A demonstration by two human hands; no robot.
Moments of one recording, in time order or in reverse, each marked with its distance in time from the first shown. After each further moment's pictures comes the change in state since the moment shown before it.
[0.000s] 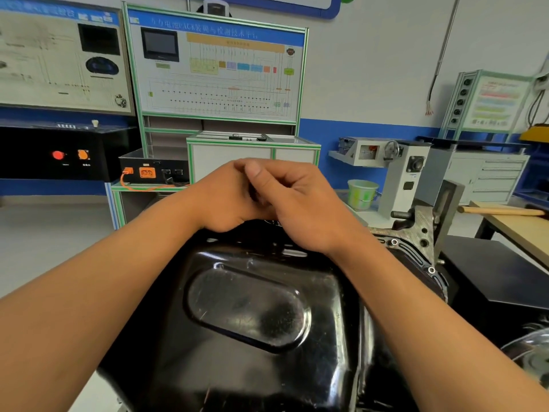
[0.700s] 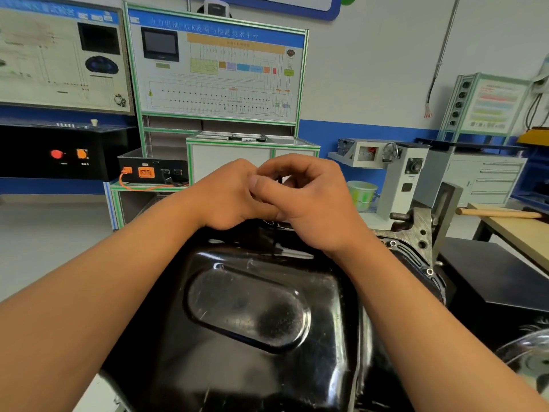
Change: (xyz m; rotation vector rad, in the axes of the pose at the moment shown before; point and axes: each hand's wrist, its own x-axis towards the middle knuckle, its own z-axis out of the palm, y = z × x) left_hand 0.002 0.000 -0.002 -0.059 -0.030 -0.071; right_hand -0.004 -0.002 -0.003 0.077 0.179 0.015
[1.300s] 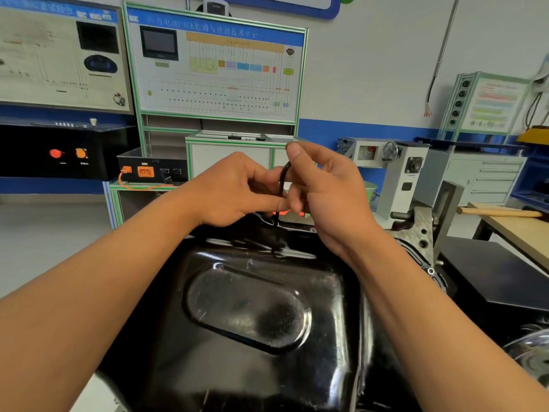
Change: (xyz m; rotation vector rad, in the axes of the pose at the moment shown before) left_hand -0.003 0.003 0.001 -0.134 0.017 0.119; right_hand 0.005 0.000 -0.007 0.268 0.113 0.184
